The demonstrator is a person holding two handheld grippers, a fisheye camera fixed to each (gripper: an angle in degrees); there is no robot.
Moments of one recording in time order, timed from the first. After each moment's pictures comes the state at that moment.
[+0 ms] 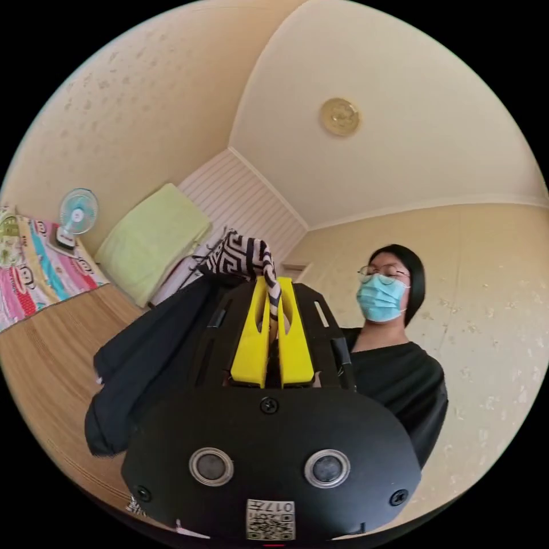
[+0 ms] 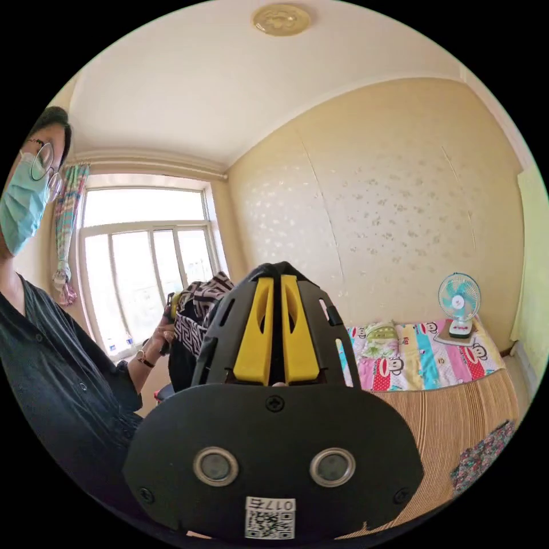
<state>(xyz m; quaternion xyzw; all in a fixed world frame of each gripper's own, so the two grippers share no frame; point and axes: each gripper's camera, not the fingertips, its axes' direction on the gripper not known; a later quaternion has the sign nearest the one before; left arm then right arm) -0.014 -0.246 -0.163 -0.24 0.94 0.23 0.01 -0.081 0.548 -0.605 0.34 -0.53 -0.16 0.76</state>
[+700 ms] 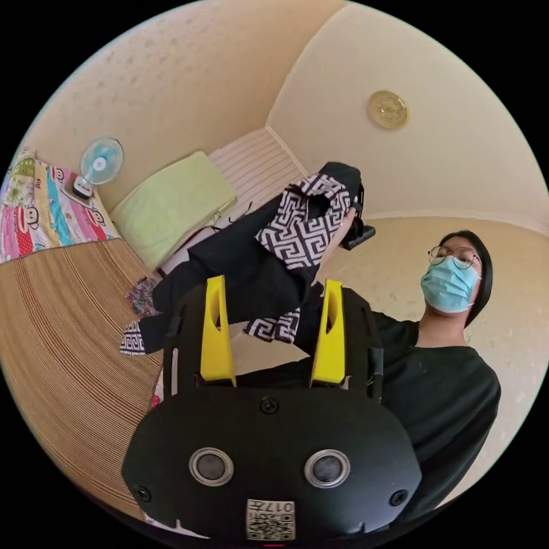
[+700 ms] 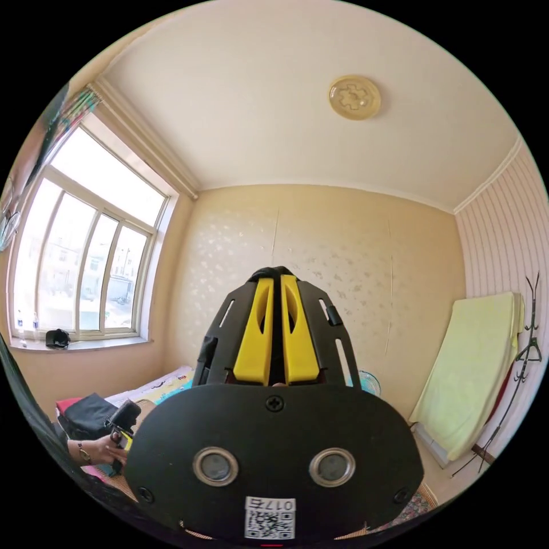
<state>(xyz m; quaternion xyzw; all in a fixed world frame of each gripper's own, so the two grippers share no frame) -0.014 -0.088 -0.280 -0.31 0.91 0.28 0.00 -0.052 0.650 -0.827 0.51 -0.31 -0.15 0.79</state>
